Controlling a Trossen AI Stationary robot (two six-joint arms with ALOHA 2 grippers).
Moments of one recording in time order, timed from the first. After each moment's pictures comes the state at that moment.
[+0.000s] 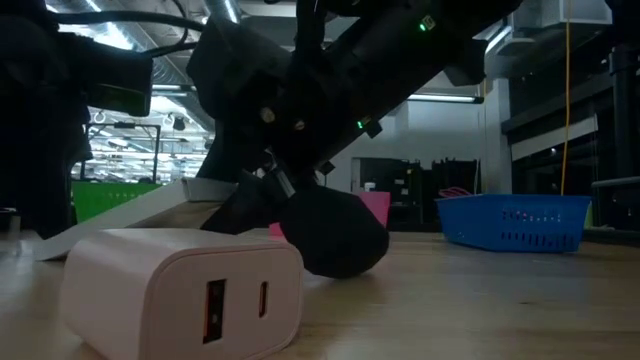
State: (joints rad) left arm -0.61 1.64 0.80 -0.43 -0.25 -1.15; right arm 0.36 2.29 1.48 0.08 0.53 -0.86
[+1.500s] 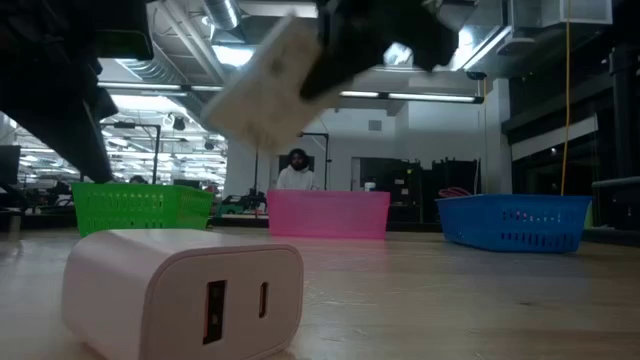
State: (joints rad) left arm -0.65 1.48 0.80 -0.51 -0.46 -0.97; right arm 0.31 1.87 1.48 -0.50 0.50 -0.50
